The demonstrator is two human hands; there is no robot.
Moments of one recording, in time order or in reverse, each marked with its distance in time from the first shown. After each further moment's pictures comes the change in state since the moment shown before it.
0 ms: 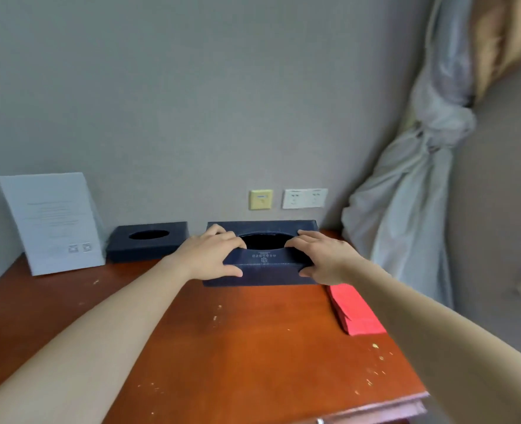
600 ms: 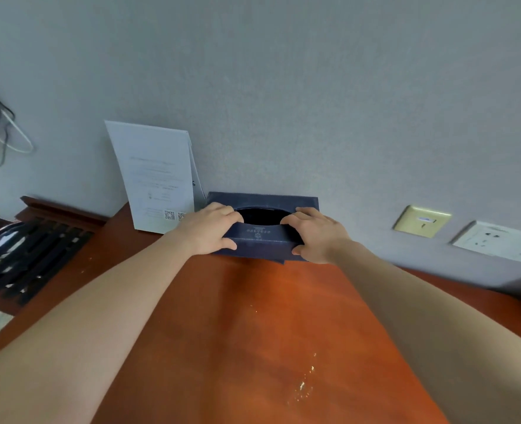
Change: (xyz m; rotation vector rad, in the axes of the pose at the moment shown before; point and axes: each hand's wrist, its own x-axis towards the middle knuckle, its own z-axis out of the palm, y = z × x) left_hand 0.027 -0.301 0.071 -0.007 -0.094 -0.507; right_hand 0.363 -0.157 0.059 0.062 -0.152 -0.418
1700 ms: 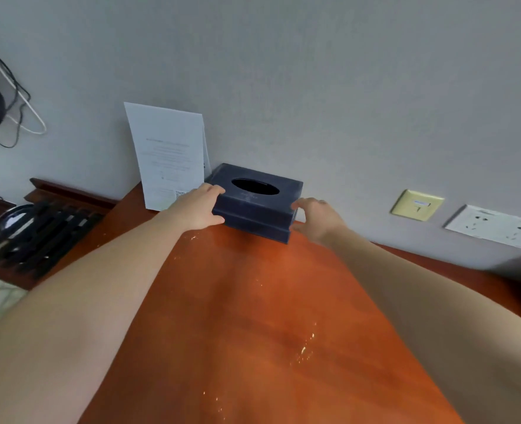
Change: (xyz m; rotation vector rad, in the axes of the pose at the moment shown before) left_hand -0.038 -0.018 -0.001 -0.288 0.005 -0.243; right_hand -0.005 -0.020 0.019 0.271 0.077 0.202
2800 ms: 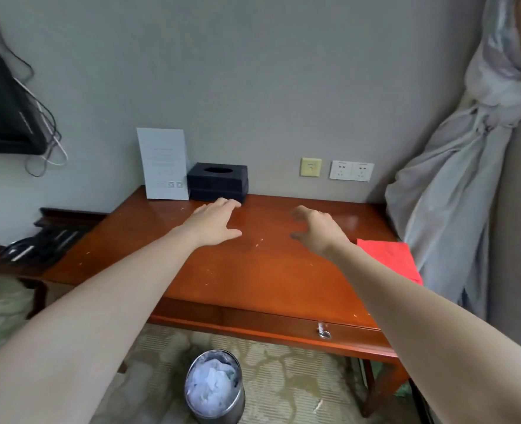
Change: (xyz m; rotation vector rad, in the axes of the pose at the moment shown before) left_hand -0.435 0.184 0.021 0.037 0.111 0.234; right_hand -0.483 -0.009 0.006 0.077 0.302 0.022
